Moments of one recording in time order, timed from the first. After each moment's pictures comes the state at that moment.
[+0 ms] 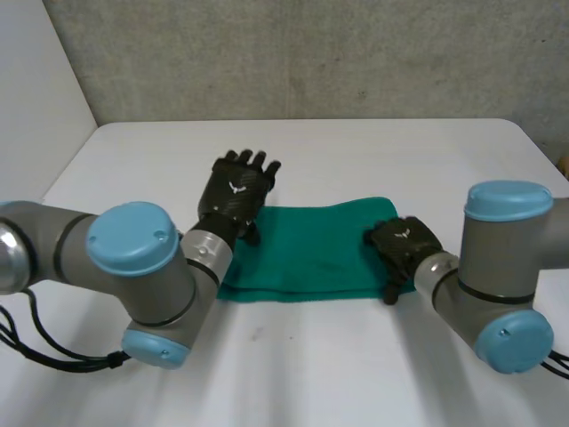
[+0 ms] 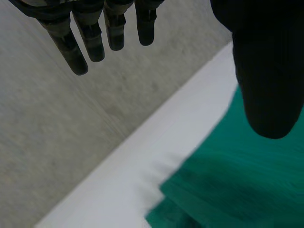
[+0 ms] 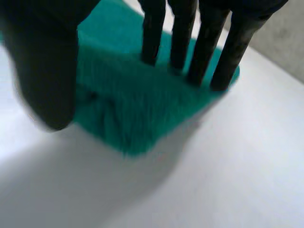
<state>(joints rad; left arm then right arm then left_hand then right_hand) 4.10 -2.18 -1.47 3.62 -1.59 3.52 1.97 -0.98 1.52 -0.06 1.46 2.76 0.19 0.20 0.21 0.20 0.05 0.48 0.54 0.54 0.52 0.34</state>
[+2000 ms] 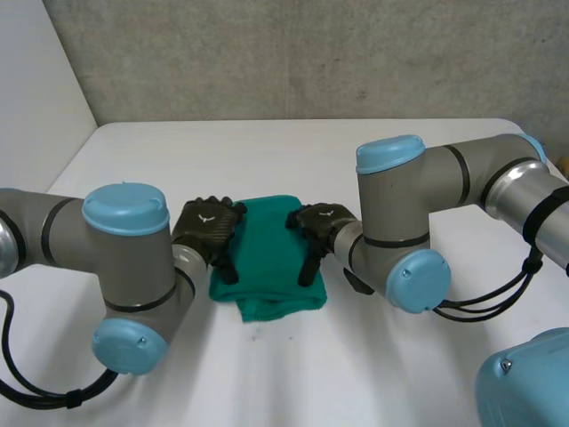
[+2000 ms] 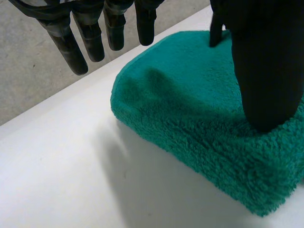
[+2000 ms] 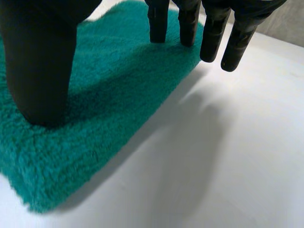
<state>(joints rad) 4.15 -2.17 -1.44 3.27 -1.68 3.34 2.21 -0.60 0.71 0.41 1.48 3.08 0.19 0.20 0.21 0.20 0.05 0.20 0.22 0.21 0.23 0.07</state>
